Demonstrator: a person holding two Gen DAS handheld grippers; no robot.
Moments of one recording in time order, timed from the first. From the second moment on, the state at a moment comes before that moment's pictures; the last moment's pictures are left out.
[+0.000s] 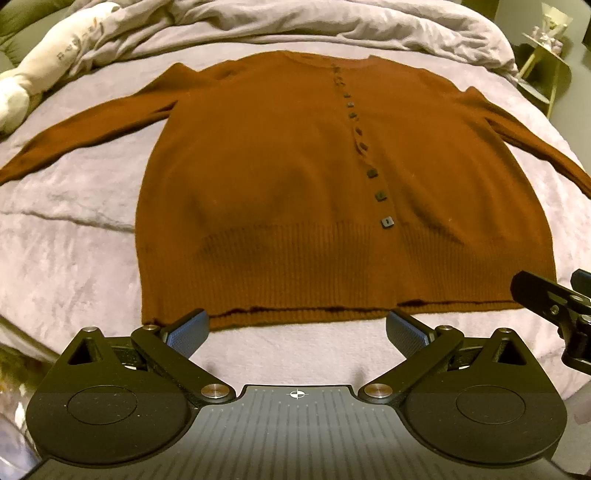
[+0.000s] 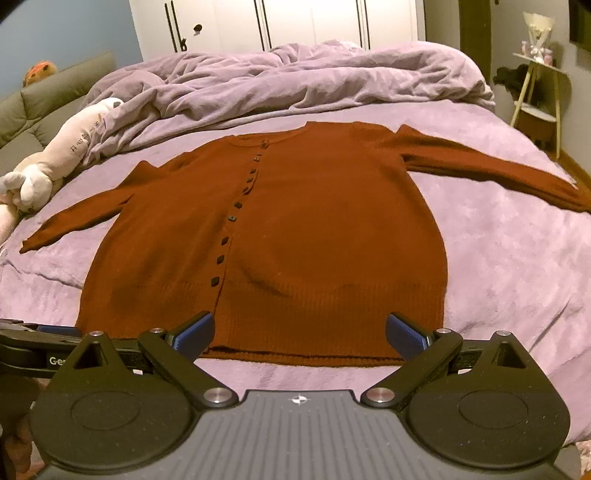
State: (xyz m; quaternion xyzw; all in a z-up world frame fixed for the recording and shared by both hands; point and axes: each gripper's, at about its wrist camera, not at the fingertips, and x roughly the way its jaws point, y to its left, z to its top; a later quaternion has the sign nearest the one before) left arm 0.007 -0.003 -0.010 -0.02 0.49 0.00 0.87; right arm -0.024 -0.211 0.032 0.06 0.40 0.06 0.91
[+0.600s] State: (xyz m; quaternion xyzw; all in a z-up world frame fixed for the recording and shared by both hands) left arm 0.013 -0.013 -0.023 -0.01 0.51 0.01 0.86; right arm -0.023 -0.227 0.015 0.10 0.42 0.08 0.90
